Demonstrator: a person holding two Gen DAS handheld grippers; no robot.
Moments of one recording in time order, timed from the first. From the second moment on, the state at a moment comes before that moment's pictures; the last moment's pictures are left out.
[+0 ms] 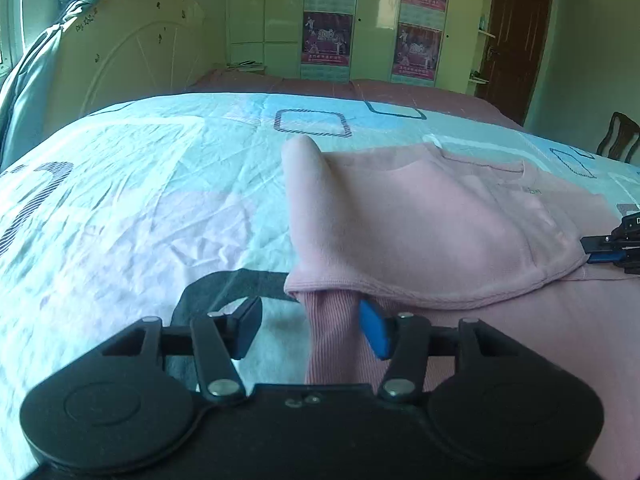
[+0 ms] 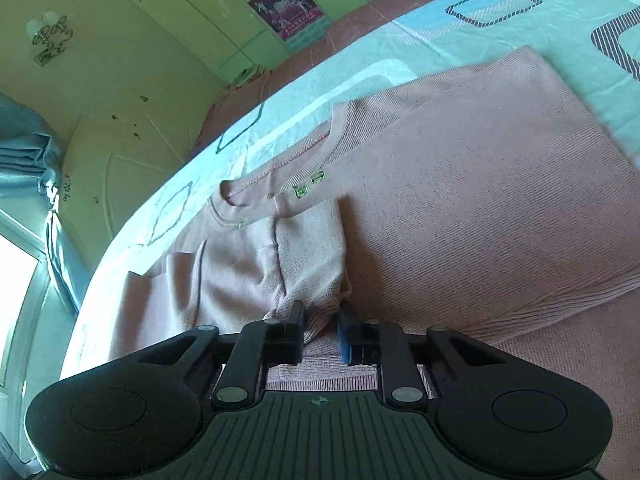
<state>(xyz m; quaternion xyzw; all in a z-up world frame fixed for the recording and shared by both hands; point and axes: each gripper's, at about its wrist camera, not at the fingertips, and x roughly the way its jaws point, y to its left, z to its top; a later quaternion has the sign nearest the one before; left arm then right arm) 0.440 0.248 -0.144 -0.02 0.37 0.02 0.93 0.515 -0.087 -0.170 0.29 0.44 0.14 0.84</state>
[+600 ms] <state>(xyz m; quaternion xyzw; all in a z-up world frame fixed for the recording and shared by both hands) 0.466 0.276 -0.165 -0.04 0.40 -0.04 0.92 0.494 -0.072 -0.120 0.11 0.38 0.09 0.92</state>
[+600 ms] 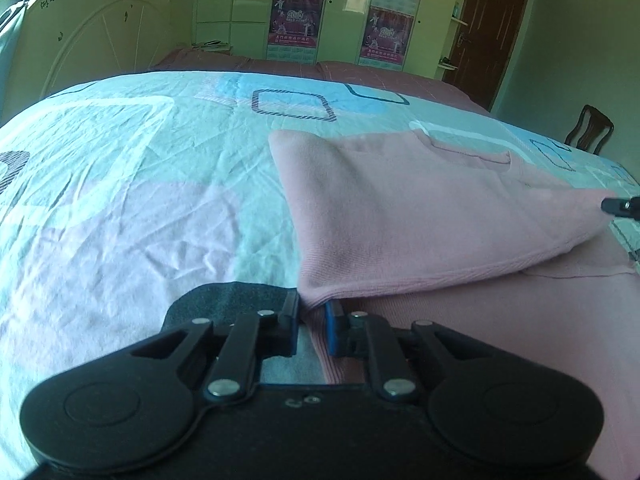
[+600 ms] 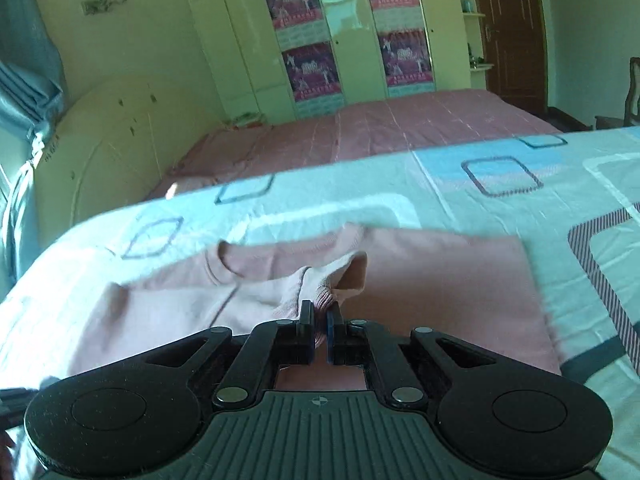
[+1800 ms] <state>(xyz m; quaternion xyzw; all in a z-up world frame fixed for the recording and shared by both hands) 0.518 0.245 -0.158 -0.04 0.40 -0.10 0.91 0.490 -0.075 -0.132 0.13 0.41 0.07 0.90</state>
